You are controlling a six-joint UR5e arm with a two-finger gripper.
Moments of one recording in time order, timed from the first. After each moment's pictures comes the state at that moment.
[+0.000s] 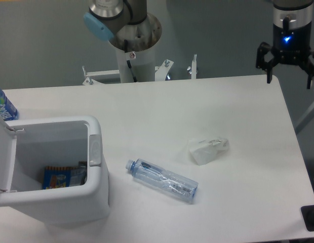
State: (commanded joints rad) arm 2.89 -1.72 -1.51 -1.08 1.46 1.41
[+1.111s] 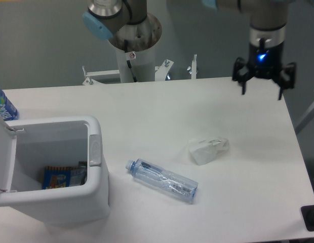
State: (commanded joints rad) arm 2.81 -1.71 -1.79 -0.96 1.46 1.24
